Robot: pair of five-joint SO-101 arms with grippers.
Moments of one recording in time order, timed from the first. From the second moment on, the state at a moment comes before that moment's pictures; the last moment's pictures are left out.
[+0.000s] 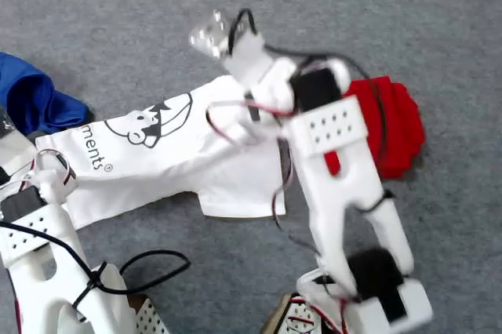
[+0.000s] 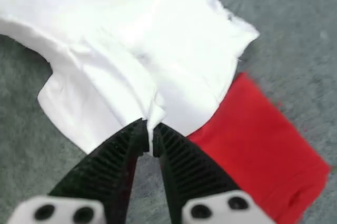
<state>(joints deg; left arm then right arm) -33.8 -50.1 61.3 48.2 -2.6 -25.0 -15.3 4.6 85.3 24.0</state>
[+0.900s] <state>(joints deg) -37.2 -50.1 68.3 37.9 -2.6 -25.0 -42.4 52.7 71.4 30.5</state>
